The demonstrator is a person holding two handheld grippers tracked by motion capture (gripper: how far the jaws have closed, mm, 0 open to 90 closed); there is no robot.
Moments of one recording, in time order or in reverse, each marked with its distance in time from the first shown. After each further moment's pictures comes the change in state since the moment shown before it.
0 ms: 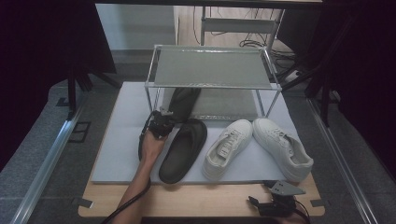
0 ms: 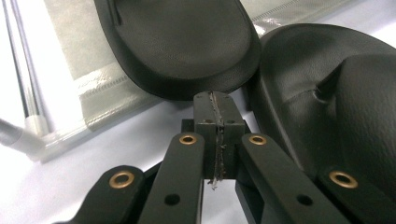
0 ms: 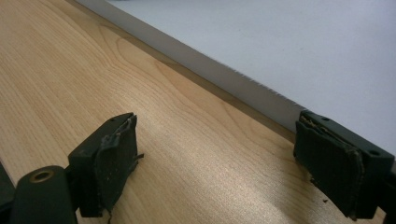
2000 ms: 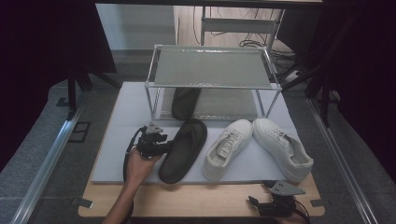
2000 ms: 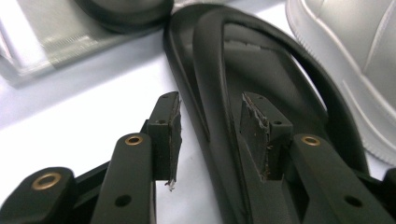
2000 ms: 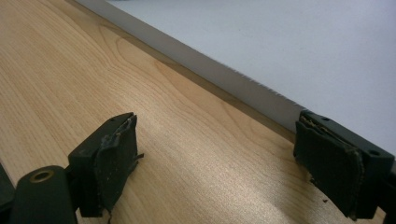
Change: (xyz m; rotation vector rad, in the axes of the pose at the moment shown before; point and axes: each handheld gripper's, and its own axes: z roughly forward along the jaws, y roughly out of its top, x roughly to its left) left arm -0.030 -0.044 -0.081 -0.042 -0.151 -0.007; right arm 0.000 0.000 0.000 0.001 -0.002 0.000
